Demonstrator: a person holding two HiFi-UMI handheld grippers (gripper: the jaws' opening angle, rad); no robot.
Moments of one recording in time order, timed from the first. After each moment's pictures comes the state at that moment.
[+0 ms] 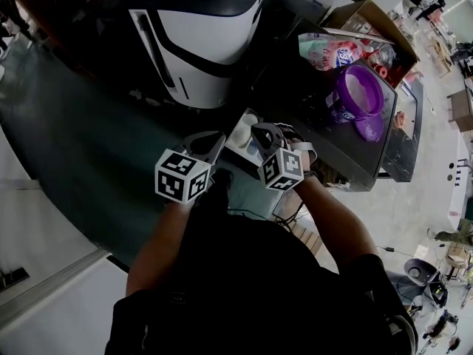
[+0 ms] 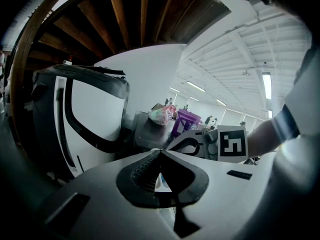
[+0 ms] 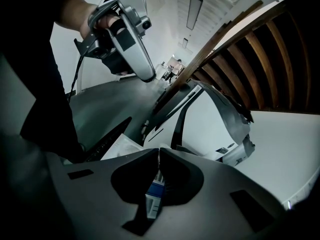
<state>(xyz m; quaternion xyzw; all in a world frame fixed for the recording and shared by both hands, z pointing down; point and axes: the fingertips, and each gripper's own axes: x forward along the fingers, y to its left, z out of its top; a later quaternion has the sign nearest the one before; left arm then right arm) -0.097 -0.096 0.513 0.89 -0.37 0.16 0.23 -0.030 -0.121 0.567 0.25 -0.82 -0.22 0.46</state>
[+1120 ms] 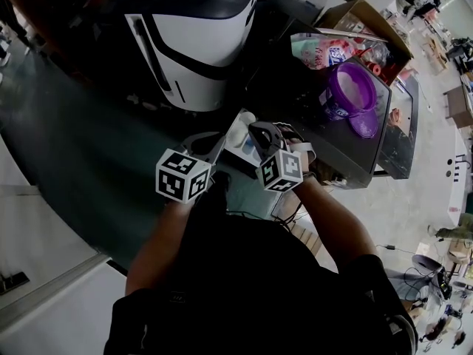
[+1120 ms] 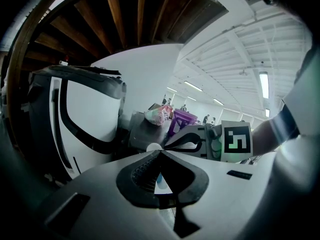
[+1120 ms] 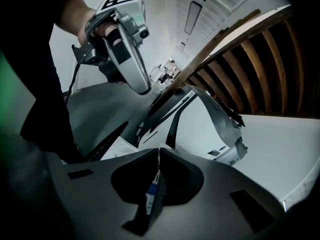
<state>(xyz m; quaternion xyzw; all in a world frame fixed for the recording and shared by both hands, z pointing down) -0.083 -0.090 0.508 0.89 -0.36 0.16 0.23 -0.024 -0.115 0.543 0.27 -0.82 -0.24 0.44</state>
